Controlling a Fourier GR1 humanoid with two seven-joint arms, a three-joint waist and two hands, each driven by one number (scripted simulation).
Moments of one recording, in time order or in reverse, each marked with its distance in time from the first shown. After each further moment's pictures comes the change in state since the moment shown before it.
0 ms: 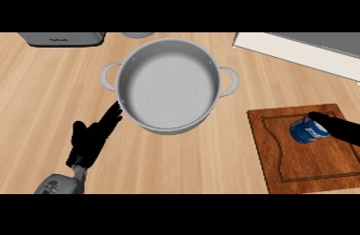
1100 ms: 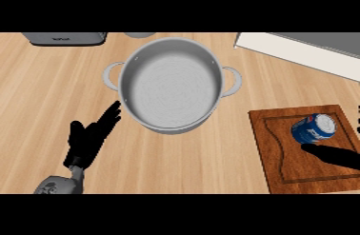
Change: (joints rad) left arm 0.022 -0.043 0.073 -0.030 -0.063 -0.066 0.034; right arm 0.131 0.086 -0.079 0.260 -0.150 0.262 -0.172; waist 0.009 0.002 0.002
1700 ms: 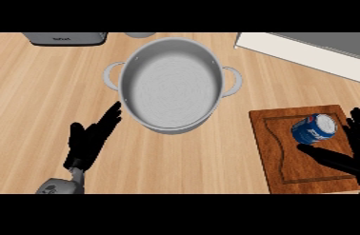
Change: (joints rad) left arm 0.020 -0.030 0.024 -0.037 -0.036 -0.022 0.022; right arm 0.010 0.138 -0.110 0.095 -0.184 0.055 -0.304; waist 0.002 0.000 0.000
